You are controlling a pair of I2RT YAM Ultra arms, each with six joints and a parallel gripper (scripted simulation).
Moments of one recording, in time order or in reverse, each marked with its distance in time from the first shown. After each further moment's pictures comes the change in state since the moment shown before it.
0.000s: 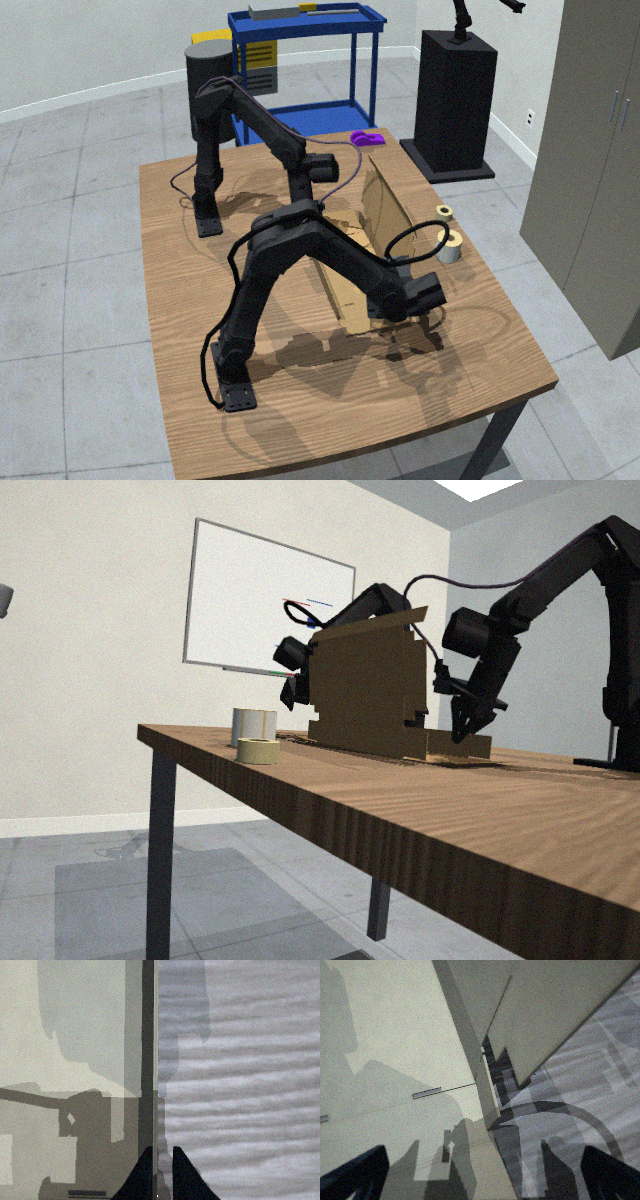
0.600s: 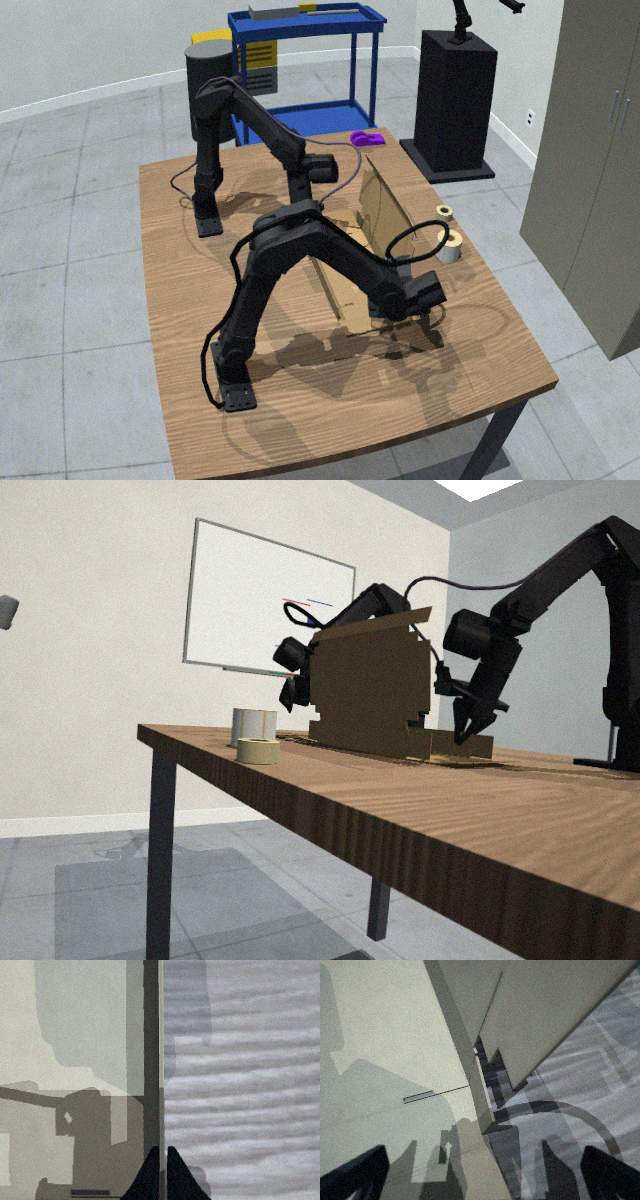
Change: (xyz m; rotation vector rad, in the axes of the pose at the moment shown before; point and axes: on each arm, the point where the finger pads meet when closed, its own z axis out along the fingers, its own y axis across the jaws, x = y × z) left arm 0.003 -0.002 0.001 0.004 0.004 -0.005; right arm 0.000 -0.003 0.008 0.009 -0.001 0.000
